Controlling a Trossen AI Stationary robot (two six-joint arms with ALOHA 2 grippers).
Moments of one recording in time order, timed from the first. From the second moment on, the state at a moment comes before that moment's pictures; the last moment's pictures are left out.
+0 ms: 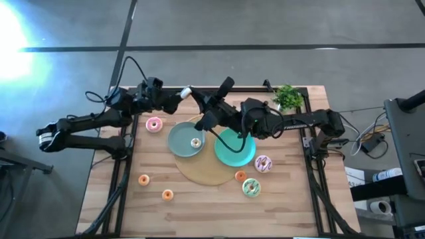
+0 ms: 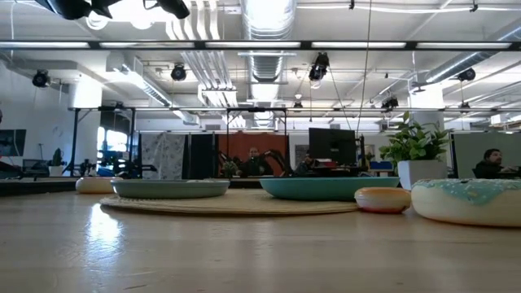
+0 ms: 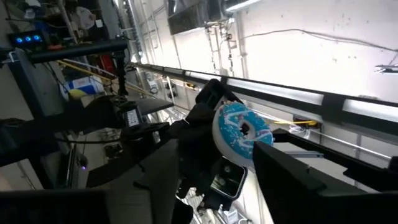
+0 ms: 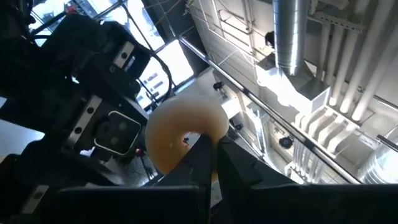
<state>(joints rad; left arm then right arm) 0.38 0.93 0.72 0.78 0.36 -1.54 0.09 1.80 1.74 0.42 0.60 -1.16</state>
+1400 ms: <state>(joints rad) 0.33 1.03 0.77 0.95 0.44 -1.70 0.09 1.80 1.74 0.42 0.42 -1.21</state>
